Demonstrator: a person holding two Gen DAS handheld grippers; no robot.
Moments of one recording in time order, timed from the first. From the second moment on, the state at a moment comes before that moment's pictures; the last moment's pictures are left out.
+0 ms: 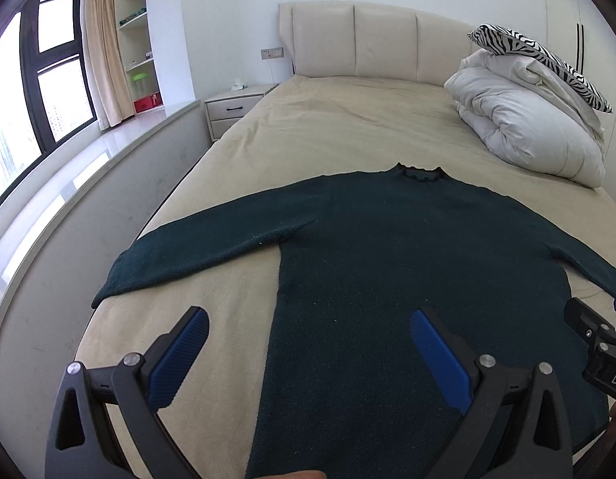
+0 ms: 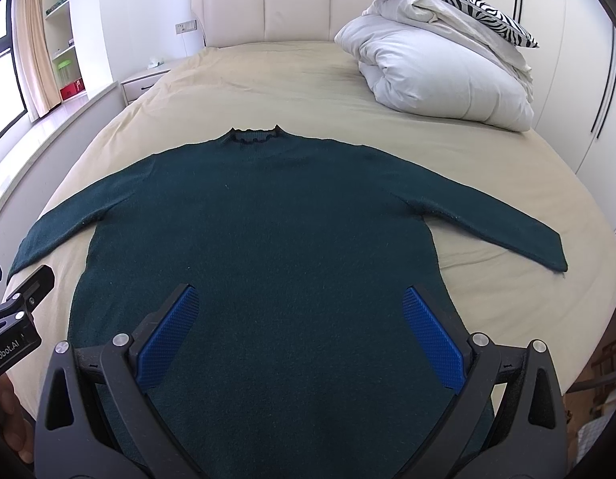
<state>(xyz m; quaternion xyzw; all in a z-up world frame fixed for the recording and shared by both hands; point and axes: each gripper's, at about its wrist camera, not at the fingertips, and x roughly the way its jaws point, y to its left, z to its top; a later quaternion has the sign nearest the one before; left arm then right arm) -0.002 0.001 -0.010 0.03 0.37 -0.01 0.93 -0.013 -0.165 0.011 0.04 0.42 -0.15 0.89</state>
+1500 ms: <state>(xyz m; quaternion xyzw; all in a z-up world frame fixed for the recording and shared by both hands) 0.116 -0.061 -0.092 -0.13 0.52 -0.19 0.82 -0.103 -0.723 -0.130 0.56 0.20 -0.32 0.74</state>
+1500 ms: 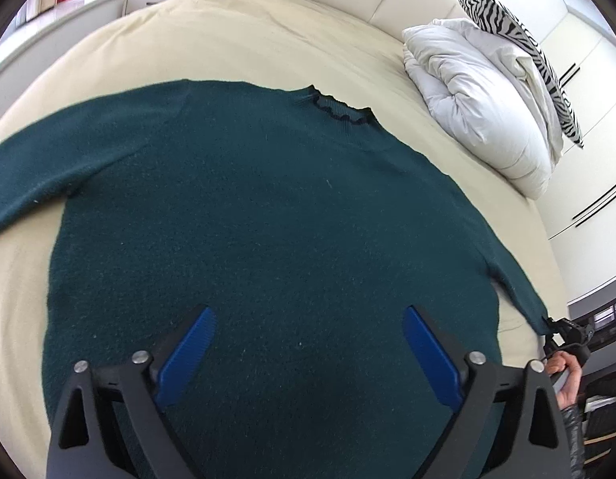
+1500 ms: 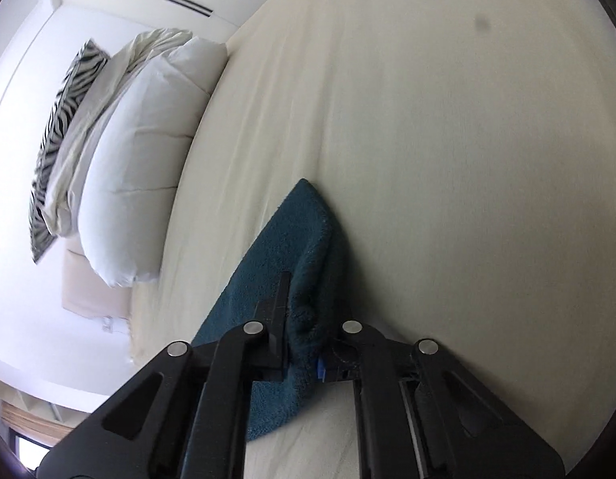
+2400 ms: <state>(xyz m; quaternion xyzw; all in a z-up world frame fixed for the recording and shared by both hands) 0.176 -0.037 -0.095 -0.24 0.49 -0.24 0.80 0.175 -0.323 -0.120 0.28 0.42 0.04 0.86</state>
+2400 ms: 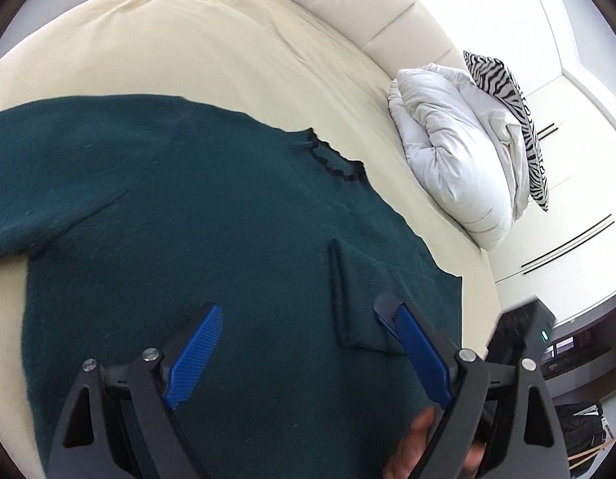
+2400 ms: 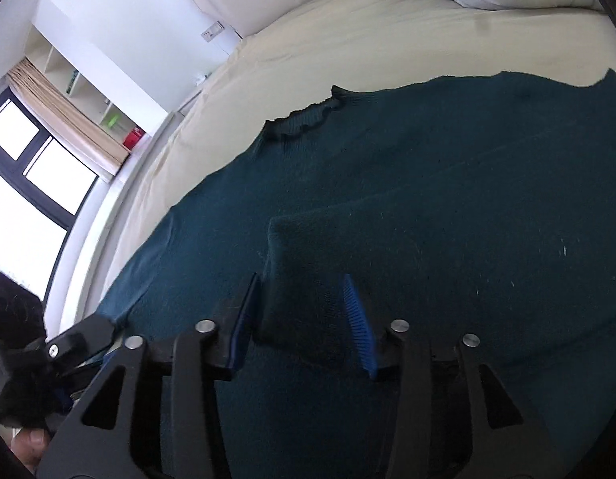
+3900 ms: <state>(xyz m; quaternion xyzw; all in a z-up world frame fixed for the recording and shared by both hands) 0.217 -0.052 -0.107 -0.12 0.49 -0.20 0.84 0.176 -0.543 -0.128 0.33 0.44 -0.10 0.83</state>
